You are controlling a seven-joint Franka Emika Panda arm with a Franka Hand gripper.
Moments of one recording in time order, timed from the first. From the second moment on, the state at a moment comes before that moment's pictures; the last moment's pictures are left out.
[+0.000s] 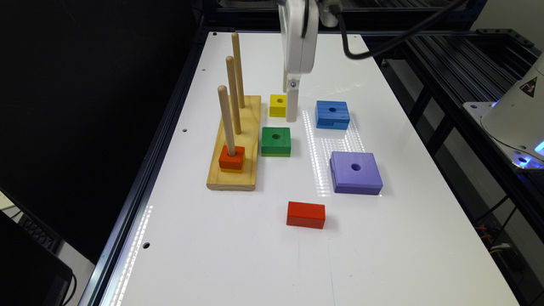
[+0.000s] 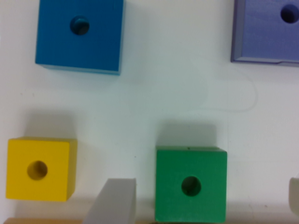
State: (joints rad) arm -0.04 0.18 0.11 -2.30 0.02 2.49 0.83
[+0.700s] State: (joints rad) arm -0.04 0.20 0.11 -2.29 0.02 2.50 0.83
